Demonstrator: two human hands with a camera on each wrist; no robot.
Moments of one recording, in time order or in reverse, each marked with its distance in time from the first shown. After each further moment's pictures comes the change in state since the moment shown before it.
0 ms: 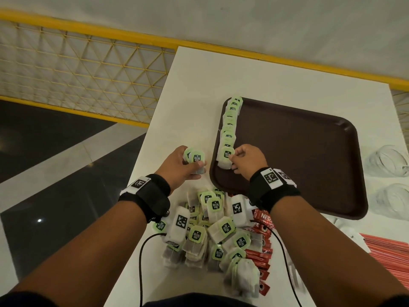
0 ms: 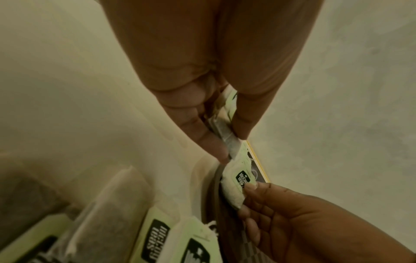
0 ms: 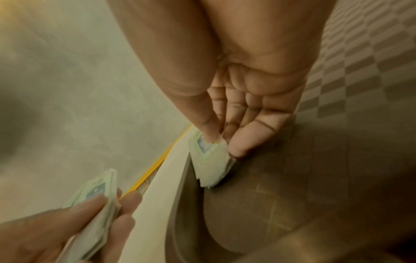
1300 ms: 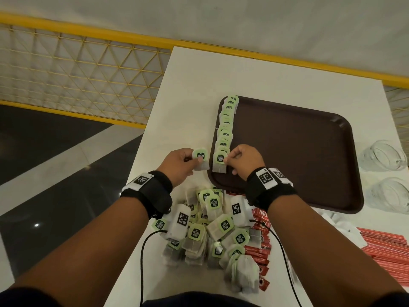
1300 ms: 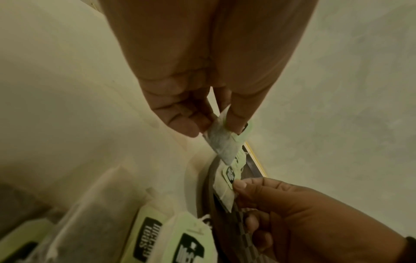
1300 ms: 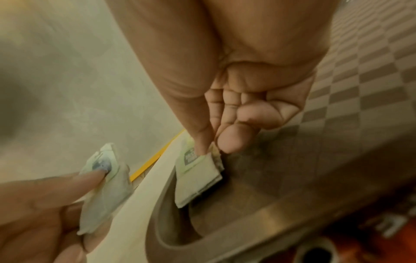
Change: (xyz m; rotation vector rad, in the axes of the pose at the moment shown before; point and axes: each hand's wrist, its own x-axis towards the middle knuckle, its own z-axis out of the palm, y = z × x) left_hand 0.011 -0.002 0.003 0.308 0.037 0.035; right_hand -0.009 0.000 -0.003 -0.149 -0.004 -0.022
